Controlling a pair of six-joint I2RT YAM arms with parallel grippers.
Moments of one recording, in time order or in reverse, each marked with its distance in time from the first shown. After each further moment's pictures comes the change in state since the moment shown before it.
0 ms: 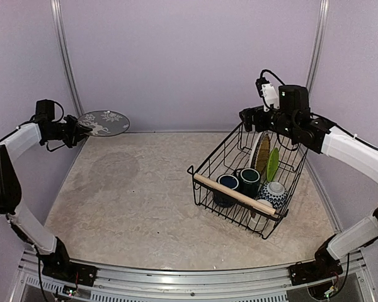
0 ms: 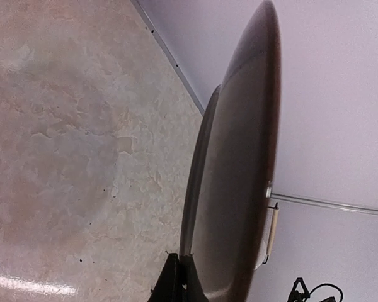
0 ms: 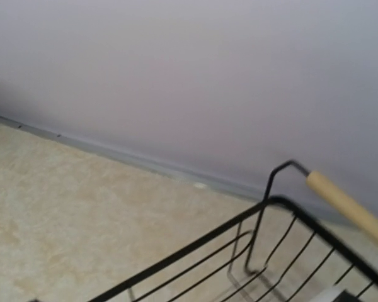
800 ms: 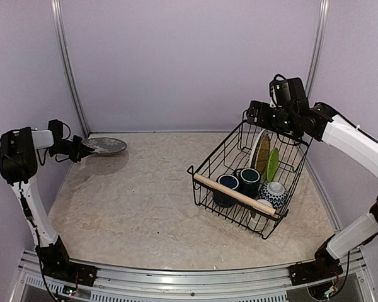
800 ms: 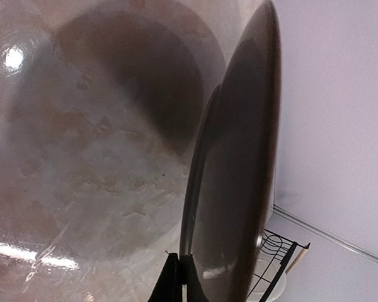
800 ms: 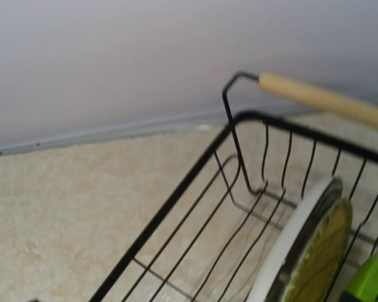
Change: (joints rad) left arm 0.101 0.486 0.172 0.011 0.050 0.068; right arm -0.008 0.038 0.166 -0.337 0.125 0.473
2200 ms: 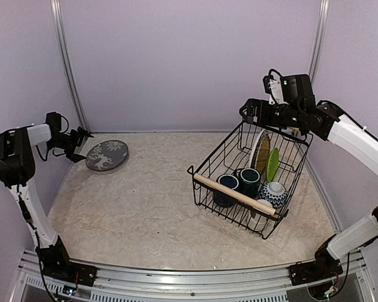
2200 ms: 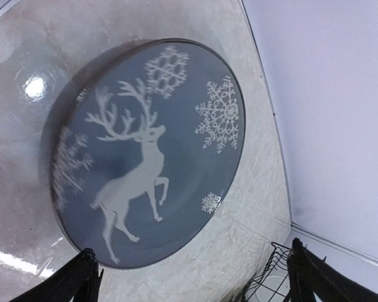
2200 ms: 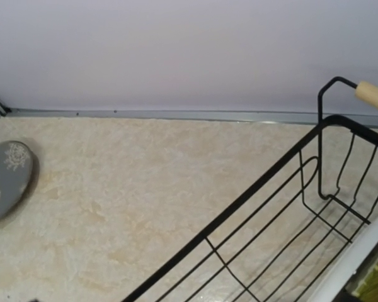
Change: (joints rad) left arm -0.011 -0.043 0.044 -0.094 -0.157 0.050; right arm -0.016 -0.031 0.008 0.008 -0.249 -0.118
